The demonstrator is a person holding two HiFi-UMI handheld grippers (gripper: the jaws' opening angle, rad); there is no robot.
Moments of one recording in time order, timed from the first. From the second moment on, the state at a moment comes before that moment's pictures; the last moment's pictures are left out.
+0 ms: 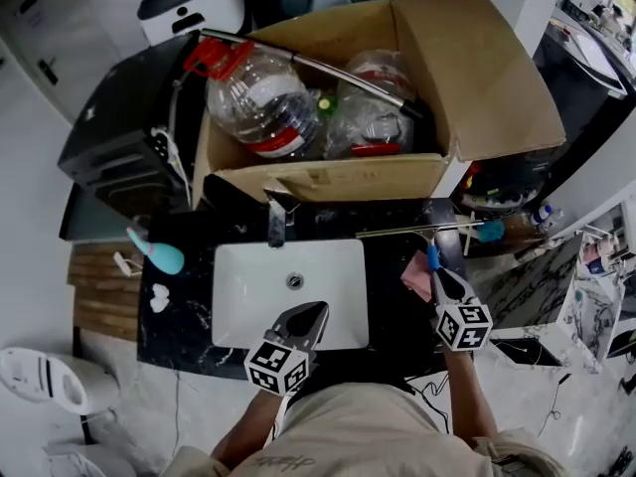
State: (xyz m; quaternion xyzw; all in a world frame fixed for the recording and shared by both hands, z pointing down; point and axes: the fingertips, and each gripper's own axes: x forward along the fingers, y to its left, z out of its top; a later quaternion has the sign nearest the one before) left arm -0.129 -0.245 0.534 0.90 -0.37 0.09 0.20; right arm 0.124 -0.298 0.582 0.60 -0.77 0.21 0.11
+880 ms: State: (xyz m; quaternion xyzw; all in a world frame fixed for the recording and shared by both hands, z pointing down) left arm -0.132 -0.264 0.435 0.92 -0.37 -0.01 0.11; right arm 0.101 -0.236 0.458 0.56 -0.82 0.09 0.03
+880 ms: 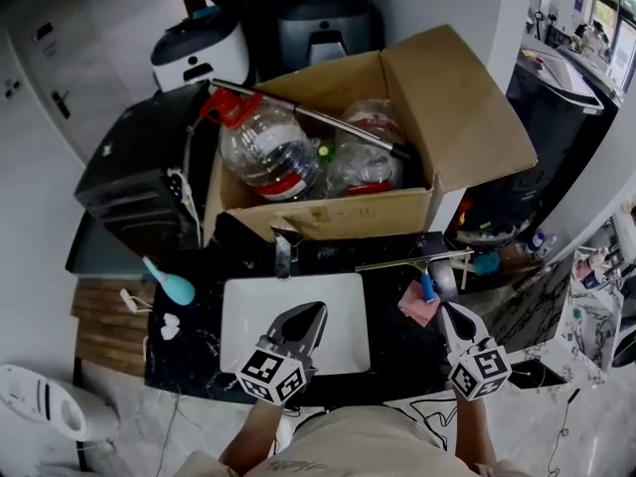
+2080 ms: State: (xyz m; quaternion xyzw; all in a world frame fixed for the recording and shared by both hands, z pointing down) left arm -0.135 -0.255 0.412 0.92 -0.37 -0.01 0.09; right arm 0.088 -0.223 0.422 0.53 -0.84 0.04 0.01
